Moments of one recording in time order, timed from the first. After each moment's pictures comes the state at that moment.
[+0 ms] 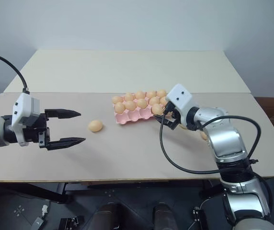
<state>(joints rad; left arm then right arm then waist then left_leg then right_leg) -0.28 1.00 0.23 -0.33 -0.63 0.52 -1.16 -0.61 -0.59 0.13 -0.21 0.07 0.69 0.70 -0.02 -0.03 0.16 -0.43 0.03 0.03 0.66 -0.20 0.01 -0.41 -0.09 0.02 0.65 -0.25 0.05</state>
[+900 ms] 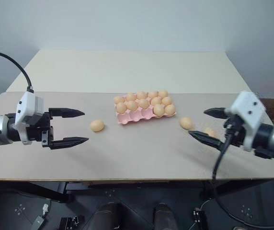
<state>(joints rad) -0.32 1.00 0.21 -0.34 -0.63 0.53 -1.17 -0.10 -1.01 -0.62 -0.62 0.60 0.91 1.01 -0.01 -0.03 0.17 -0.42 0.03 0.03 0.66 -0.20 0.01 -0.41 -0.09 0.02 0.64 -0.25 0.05</state>
